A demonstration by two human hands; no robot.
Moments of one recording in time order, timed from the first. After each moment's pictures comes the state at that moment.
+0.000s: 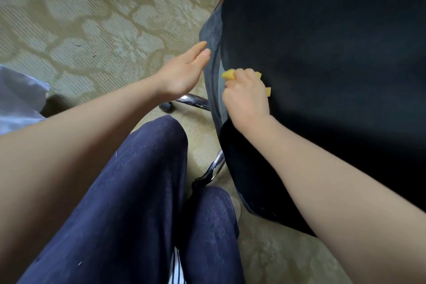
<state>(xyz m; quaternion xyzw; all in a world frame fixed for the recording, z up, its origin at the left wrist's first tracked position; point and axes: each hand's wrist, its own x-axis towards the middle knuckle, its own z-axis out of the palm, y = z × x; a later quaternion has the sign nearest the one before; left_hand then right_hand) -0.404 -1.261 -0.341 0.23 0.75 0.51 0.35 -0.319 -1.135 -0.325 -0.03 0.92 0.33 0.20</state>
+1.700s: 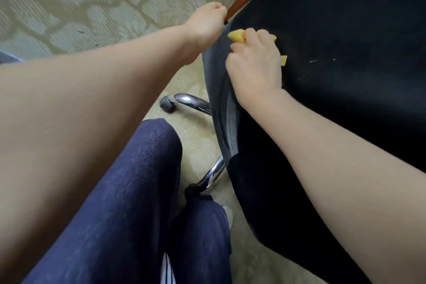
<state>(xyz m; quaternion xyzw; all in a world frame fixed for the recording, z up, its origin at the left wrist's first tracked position) -0.474 -1.206 -0.331 0.05 0.73 0.59 0.34 -0.391 -1.133 -0.305 -0.04 0.93 0.34 0.16</state>
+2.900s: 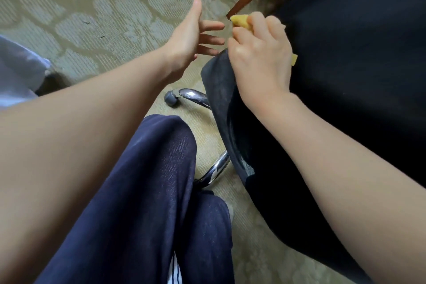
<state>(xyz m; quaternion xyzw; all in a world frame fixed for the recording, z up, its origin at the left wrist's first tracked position) -0.462 -1.242 -0.381 0.02 0.60 0.70 0.38 -0.387 -1.140 -0.321 -0.08 0.94 0.33 -0.03</state>
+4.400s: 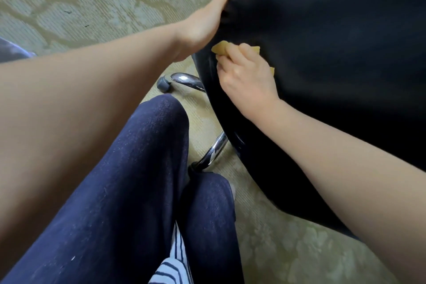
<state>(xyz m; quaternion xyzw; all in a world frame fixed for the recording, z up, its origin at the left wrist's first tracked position) -0.435 -1.218 -0.365 0.19 0.63 0.63 0.41 -0.328 -1.123 -0.350 -0.16 0.89 0.41 0.05</state>
